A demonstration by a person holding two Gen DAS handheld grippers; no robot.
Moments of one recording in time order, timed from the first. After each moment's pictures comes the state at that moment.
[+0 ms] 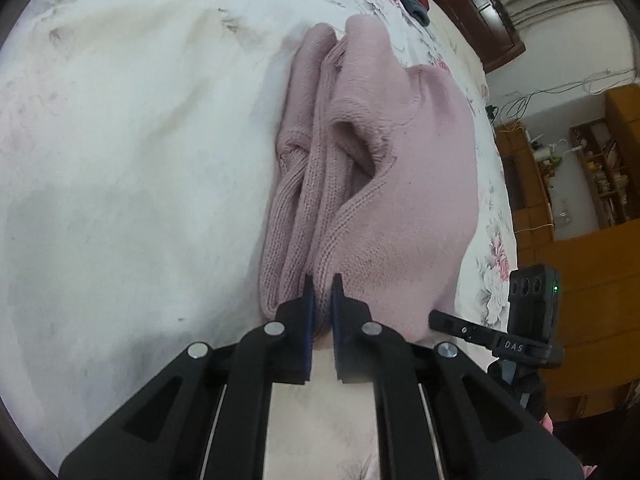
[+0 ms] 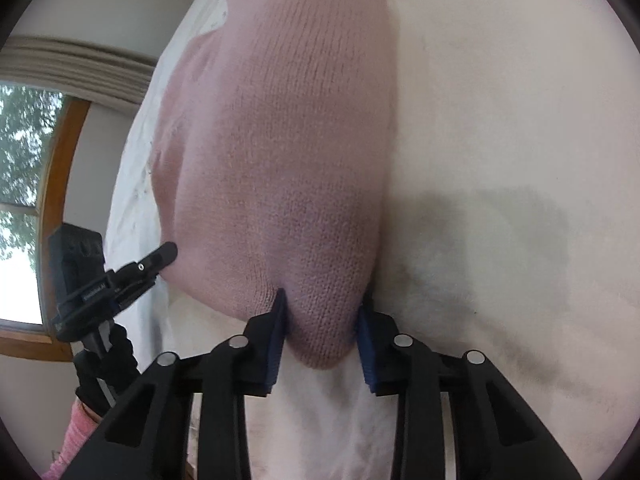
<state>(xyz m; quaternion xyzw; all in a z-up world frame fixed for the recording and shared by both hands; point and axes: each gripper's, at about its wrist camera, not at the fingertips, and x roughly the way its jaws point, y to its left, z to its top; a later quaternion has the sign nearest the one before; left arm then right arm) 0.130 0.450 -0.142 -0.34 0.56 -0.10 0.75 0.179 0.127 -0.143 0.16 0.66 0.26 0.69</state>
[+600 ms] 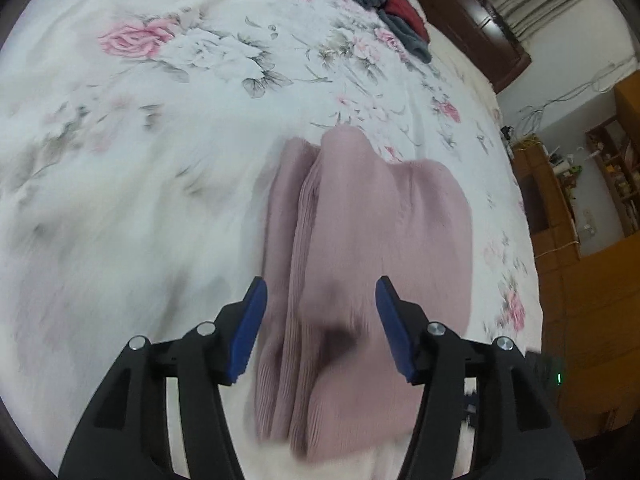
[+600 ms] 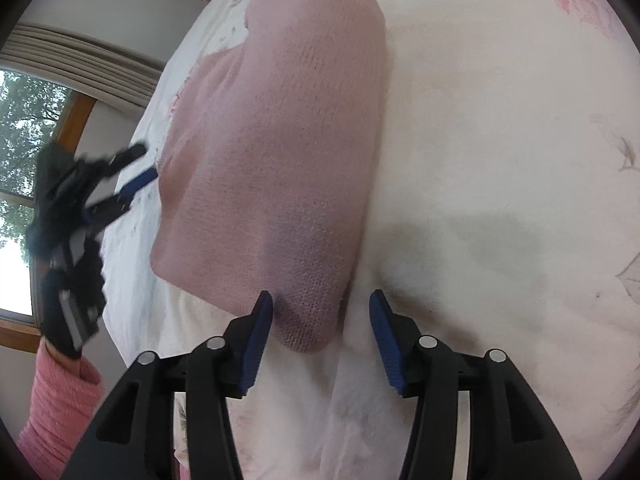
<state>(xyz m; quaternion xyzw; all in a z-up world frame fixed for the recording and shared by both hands) 0.233 0.458 -0.099 -0.29 0.54 -0.05 0.79 0.180 0.121 -0.118 0.15 0.64 0.26 0.71</state>
